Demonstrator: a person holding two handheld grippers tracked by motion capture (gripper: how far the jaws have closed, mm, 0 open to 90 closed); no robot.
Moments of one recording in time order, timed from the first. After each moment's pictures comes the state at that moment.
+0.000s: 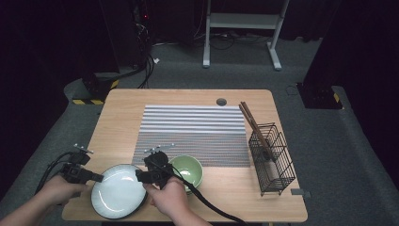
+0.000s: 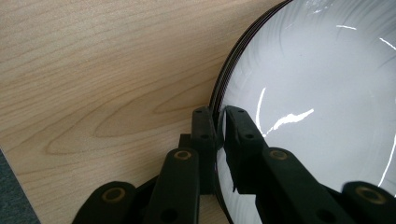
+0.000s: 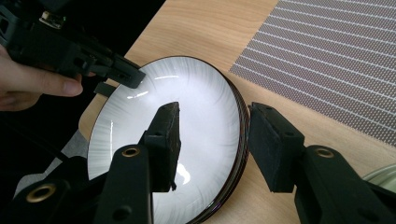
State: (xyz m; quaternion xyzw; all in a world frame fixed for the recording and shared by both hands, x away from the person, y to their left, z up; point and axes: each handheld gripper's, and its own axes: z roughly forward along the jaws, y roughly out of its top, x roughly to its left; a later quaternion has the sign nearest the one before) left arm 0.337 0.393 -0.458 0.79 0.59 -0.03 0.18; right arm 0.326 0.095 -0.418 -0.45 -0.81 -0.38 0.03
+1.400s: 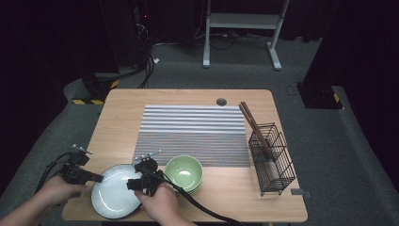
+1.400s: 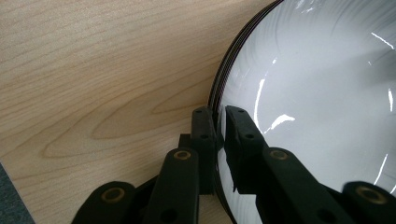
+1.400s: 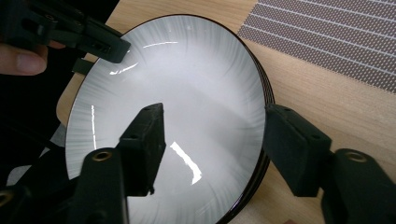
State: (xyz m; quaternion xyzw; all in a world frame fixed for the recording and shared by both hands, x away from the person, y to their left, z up) left arm 0.336 0.397 -0.459 0.79 0.58 -0.03 0.19; right arm 0.319 0.127 -0.448 -0.46 -0.82 -0.33 0.04
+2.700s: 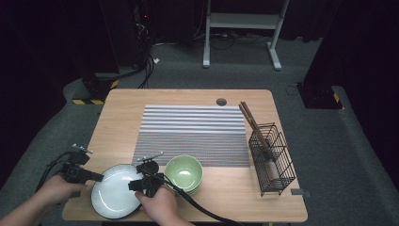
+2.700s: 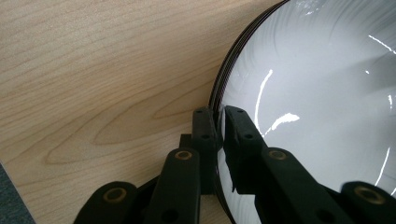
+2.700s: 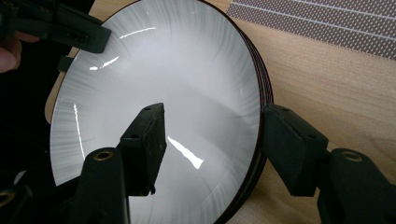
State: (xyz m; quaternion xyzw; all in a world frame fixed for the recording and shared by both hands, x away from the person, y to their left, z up) left arm 0.338 0.396 -0.458 0.80 0.57 -0.03 0.19; right arm 0.321 0.127 -0.461 -0.50 -0.81 -0.31 0.06
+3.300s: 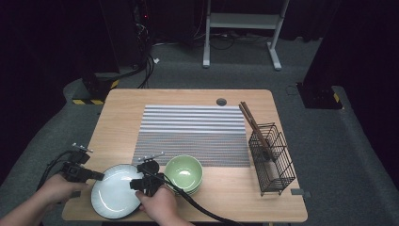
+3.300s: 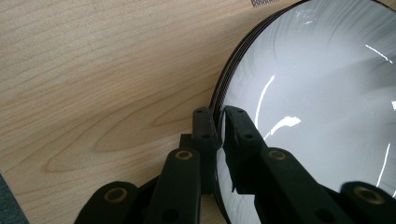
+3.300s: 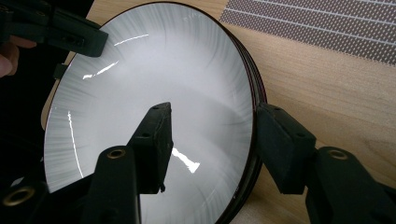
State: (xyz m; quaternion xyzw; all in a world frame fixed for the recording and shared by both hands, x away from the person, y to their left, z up) left arm 0.340 0.396 -0.458 0.80 0.57 -0.03 0.20; right arm 0.322 0.127 -0.462 -0.51 -0.80 -0.31 0.05
